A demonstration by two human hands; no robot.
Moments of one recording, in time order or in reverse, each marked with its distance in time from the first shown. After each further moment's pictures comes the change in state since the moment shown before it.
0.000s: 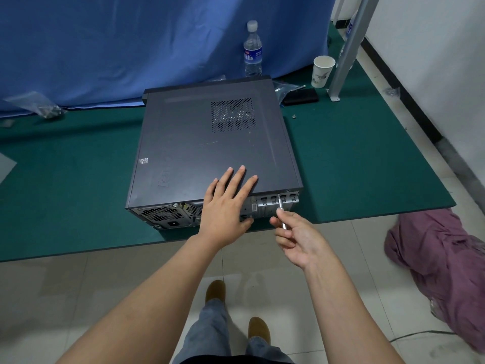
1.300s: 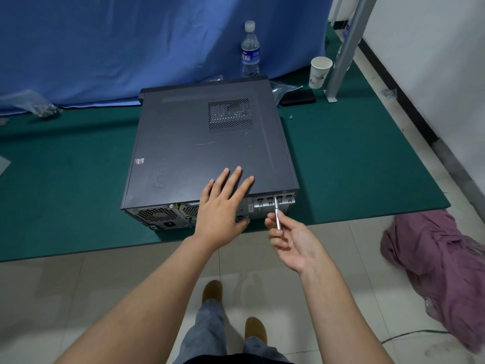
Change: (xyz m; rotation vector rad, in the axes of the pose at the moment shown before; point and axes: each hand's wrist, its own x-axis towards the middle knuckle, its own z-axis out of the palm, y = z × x) left_hand 0.000 0.001 -0.002 -0.013 -0.013 -0.004; right_hand -0.003 0.002 -0.001 0.149 -0.020 0.101
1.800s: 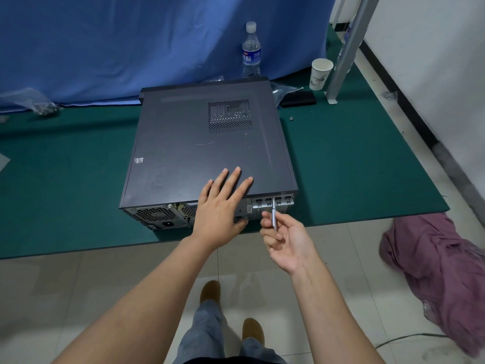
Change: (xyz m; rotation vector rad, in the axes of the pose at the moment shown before) left_hand -0.001 0.000 -0.003 -0.011 0.000 -0.003; right_hand 0.001 0.004 0.008 0.154 -0.112 0.021
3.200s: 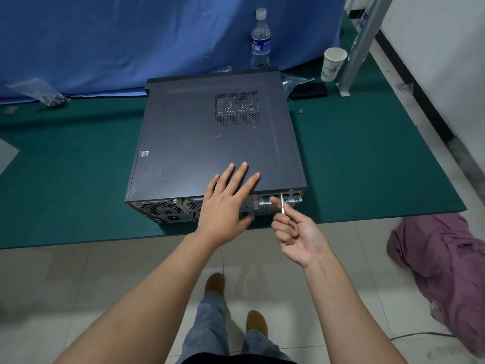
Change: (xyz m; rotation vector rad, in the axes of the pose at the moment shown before) left_hand 0.001 -0.001 0.000 -0.010 -0.010 0.007; right_hand 0.011 -0.013 -0.009 -0.069 -0.079 0.028
